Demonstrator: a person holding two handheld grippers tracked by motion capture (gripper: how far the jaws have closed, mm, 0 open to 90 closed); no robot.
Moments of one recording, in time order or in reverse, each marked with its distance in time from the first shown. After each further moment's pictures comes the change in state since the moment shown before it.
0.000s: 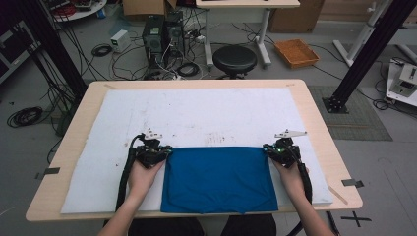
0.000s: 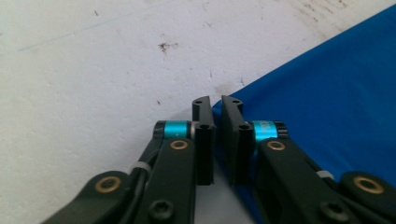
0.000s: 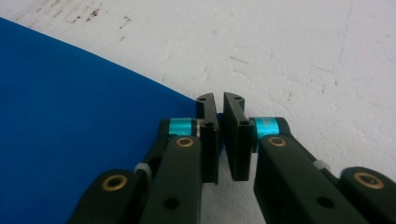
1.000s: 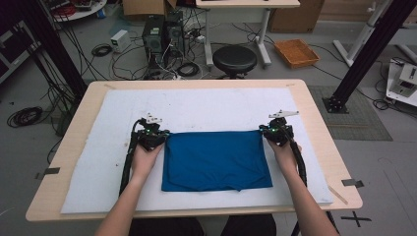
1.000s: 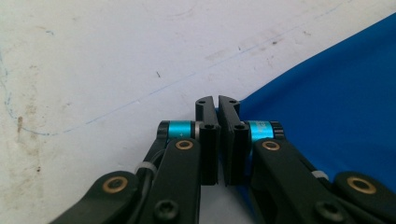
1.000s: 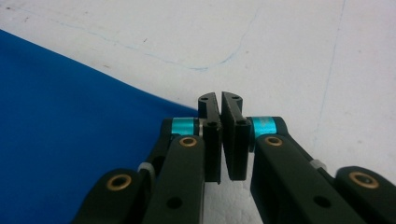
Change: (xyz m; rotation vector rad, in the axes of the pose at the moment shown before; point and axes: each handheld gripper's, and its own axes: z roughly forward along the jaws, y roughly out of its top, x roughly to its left) left arm 0.036 0.033 0.026 -0.040 0.081 0.002; right arm -0.021 0.052 0.035 -0.046 -0.043 -0.046
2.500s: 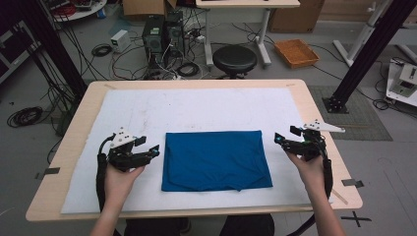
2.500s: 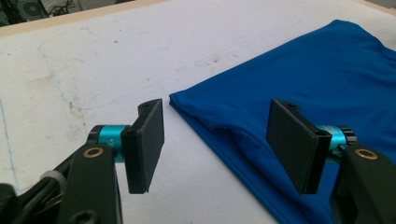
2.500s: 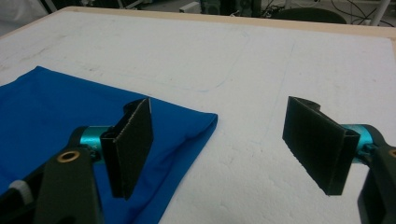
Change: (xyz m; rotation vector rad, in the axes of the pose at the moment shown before) left arm -0.007 -0.036 -0.102 -0.199 -0.099 0.036; right arm -0.013 -0.031 -0.096 -0.230 0.075 0.103
